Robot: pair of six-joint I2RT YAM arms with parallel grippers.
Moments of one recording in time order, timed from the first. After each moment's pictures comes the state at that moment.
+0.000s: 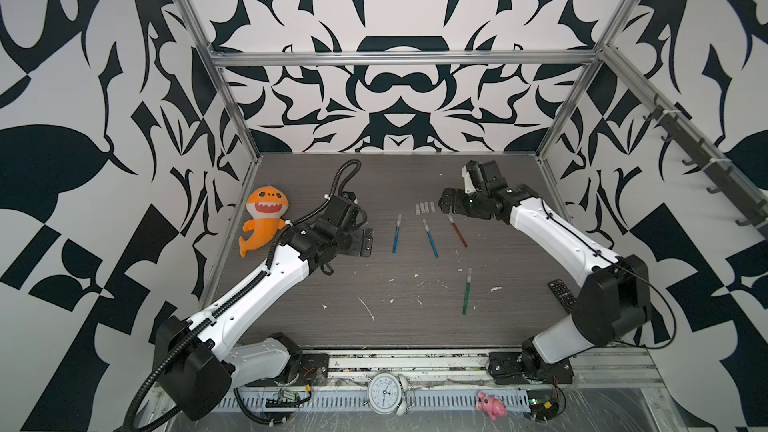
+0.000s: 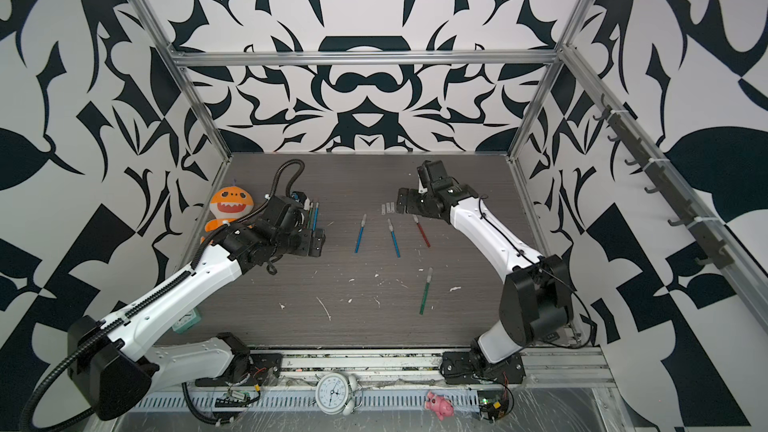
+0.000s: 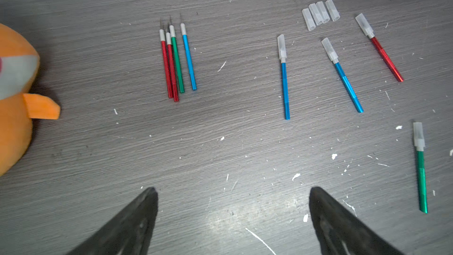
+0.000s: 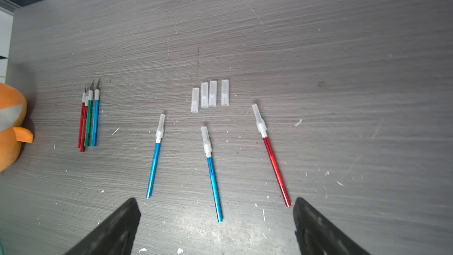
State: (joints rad) left arm -0.65 1.22 1.04 -0.75 -0.15 -0.37; right arm 0.38 1.50 1.25 -0.64 -0.04 0.47
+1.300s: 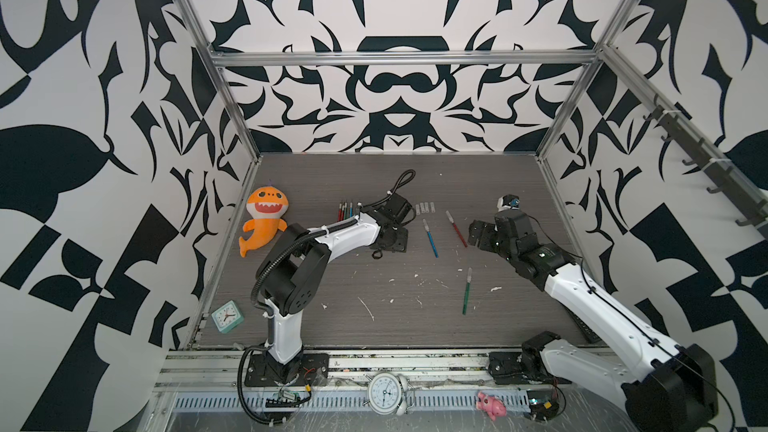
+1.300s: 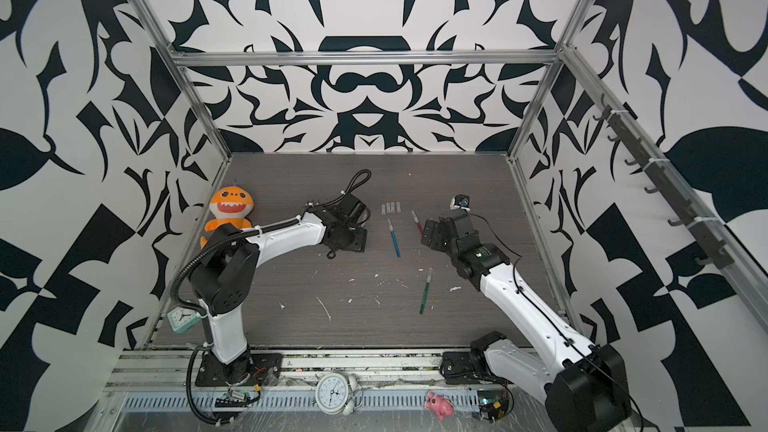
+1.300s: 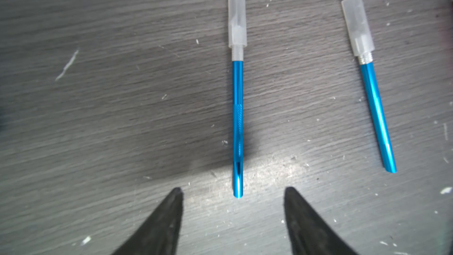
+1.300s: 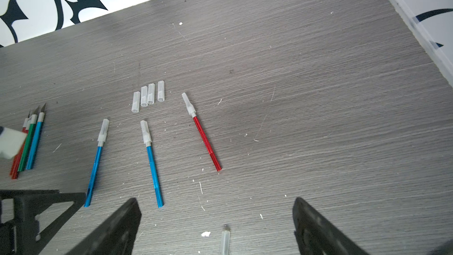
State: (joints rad) left arm -0.74 1.91 1.32 -0.59 -0.05 -0.51; right arm 0.40 1.04 0.76 -0.46 0.24 0.53
